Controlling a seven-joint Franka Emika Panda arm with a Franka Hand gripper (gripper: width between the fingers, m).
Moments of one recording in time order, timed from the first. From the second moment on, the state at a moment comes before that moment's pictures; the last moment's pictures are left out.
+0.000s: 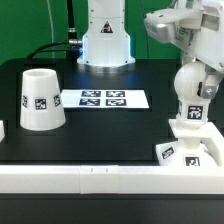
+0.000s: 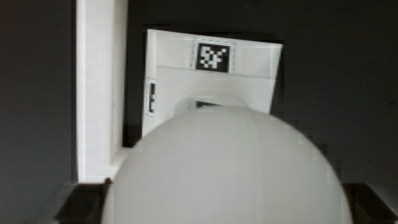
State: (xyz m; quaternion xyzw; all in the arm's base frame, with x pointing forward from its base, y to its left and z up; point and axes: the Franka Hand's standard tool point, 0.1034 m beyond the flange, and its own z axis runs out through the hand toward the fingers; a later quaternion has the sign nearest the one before) arm 0.614 0.093 0.119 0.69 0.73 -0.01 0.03
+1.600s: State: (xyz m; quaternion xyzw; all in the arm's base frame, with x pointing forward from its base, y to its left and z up) arm 0.611 0.096 0.118 0.99 0.13 0.01 0.01
